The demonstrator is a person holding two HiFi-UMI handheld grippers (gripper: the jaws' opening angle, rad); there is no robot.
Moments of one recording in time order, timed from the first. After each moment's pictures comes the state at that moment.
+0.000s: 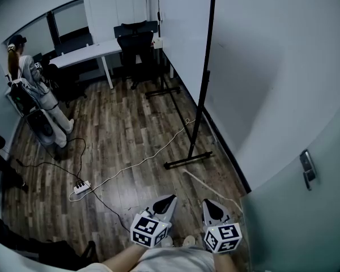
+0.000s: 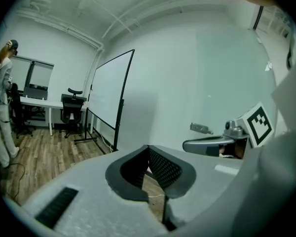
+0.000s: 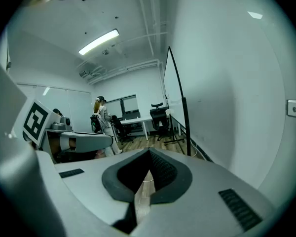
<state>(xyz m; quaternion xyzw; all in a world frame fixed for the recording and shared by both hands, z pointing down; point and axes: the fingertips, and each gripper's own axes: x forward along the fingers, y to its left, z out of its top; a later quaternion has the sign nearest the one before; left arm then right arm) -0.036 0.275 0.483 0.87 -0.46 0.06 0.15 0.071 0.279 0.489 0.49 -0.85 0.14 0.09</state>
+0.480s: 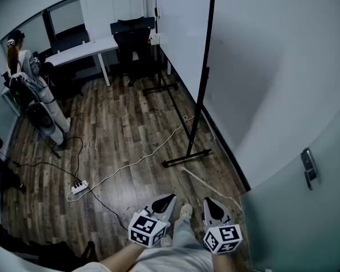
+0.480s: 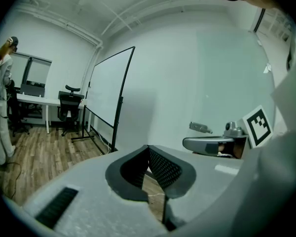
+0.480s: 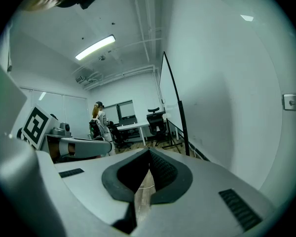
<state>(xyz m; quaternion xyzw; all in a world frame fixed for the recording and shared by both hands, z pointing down) -0.041 0.260 0.493 0.88 -0.44 0.07 0.15 0.069 0.265 0.491 0.51 -0.84 0.14 0.05</state>
